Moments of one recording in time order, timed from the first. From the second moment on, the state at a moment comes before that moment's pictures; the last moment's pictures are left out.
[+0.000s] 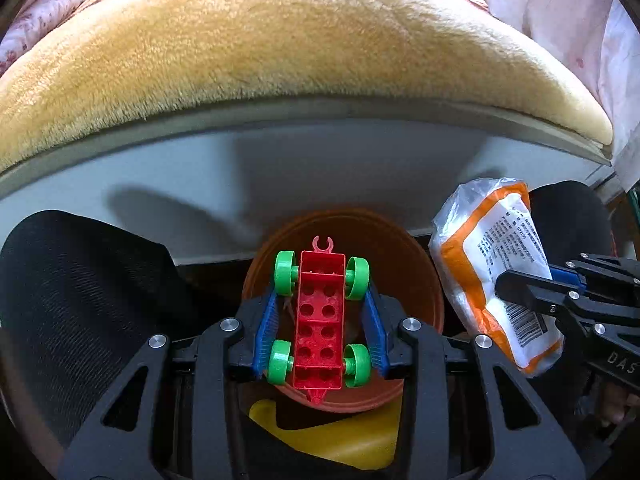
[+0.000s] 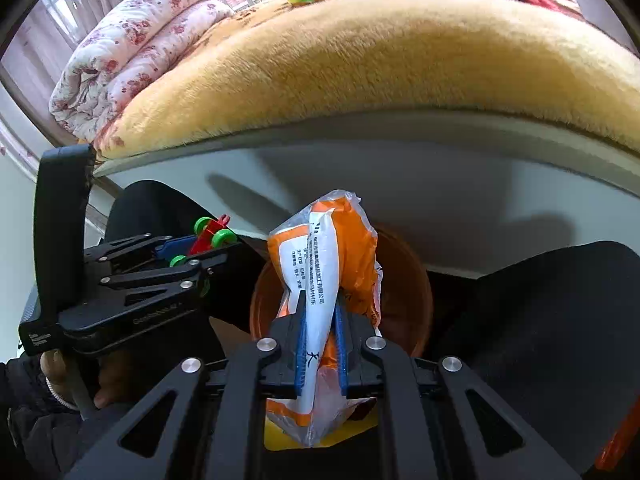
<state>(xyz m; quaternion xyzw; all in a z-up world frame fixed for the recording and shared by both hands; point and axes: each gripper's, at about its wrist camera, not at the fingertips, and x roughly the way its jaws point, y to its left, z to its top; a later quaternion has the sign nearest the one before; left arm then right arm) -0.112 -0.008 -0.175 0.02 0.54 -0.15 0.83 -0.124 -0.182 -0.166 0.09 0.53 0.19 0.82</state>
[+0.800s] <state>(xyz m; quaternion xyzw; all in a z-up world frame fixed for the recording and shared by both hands) -0.109 0.003 -0.159 0.00 0.53 -0.14 0.84 -0.118 -0.185 -0.161 0.08 0.53 0.19 0.82</state>
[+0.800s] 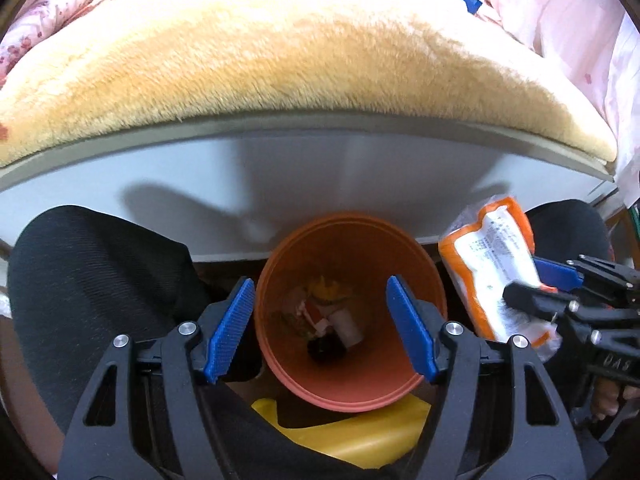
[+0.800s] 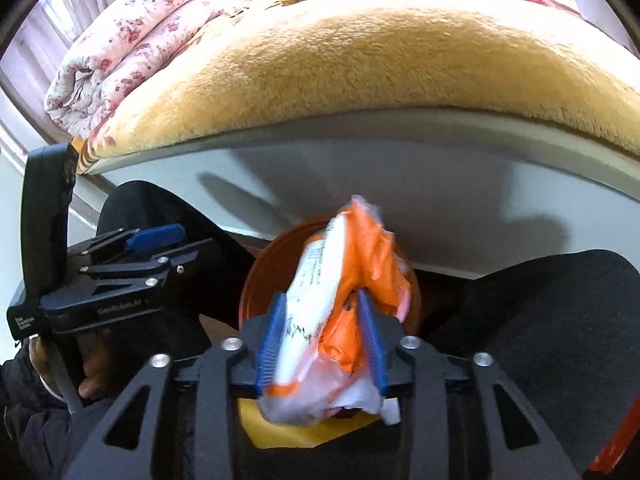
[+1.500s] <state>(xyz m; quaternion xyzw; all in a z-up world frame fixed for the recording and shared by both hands) -0.105 0.032 -0.108 -0.02 0.46 -0.13 0.88 -0.100 -0.162 -0.150 0.02 0.55 0.22 0.81</state>
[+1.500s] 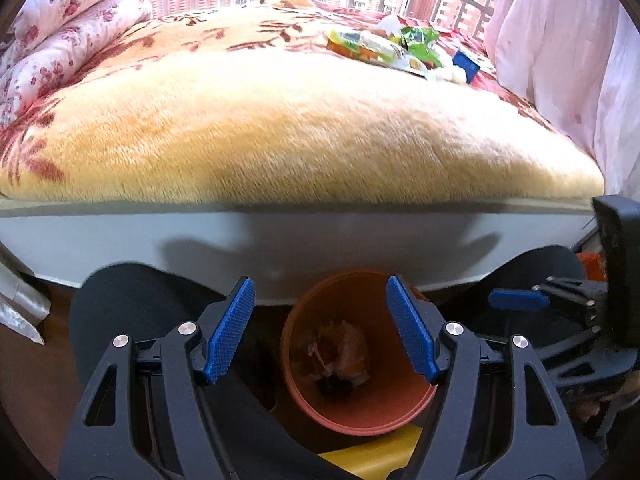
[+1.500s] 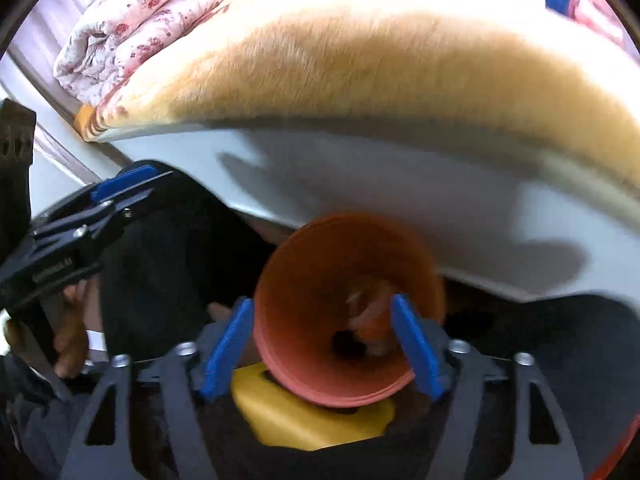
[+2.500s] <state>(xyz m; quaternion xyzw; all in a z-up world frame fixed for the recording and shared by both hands) -0.037 0.040 -0.063 -0.06 0.41 -0.11 0.90 0.205 -0.128 -0.089 -0.22 0.48 0.28 0.80</state>
